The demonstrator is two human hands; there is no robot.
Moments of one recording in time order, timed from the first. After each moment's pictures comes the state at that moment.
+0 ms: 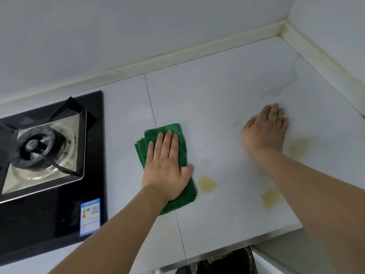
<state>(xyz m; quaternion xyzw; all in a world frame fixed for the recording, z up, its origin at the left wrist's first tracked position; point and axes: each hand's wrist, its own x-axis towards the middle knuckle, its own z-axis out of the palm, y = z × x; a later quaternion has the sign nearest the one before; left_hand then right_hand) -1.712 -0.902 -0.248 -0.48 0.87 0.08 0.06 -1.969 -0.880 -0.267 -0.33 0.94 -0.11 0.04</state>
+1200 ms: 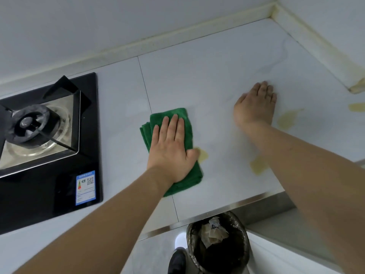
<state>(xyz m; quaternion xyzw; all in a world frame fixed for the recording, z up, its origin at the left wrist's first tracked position) -1.725 -0.866 -0.251 -0.46 0.88 0.07 0.05 -1.968 -0.873 -0.267 -0.35 0.93 -0.10 0.04</state>
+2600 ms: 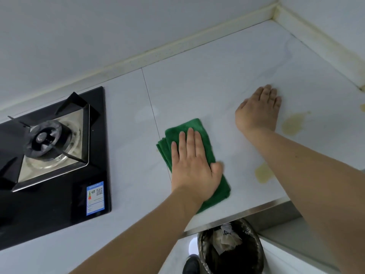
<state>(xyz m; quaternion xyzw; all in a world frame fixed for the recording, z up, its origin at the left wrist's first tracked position) -1.760 -0.822 -0.245 -0.50 0.86 0.09 0.03 -1.967 -0.875 -0.268 -0.35 0.93 -0.11 0.03</state>
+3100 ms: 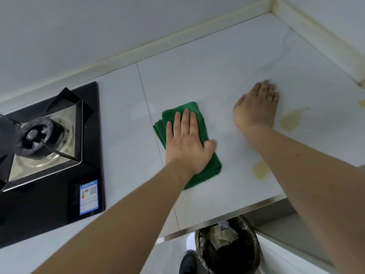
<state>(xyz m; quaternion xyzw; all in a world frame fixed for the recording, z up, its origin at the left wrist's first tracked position) -1.778 -0.871 -0.248 -0.49 0.87 0.08 0.04 -1.968 -0.873 -0.268 -0.35 0.93 -0.11 0.03</state>
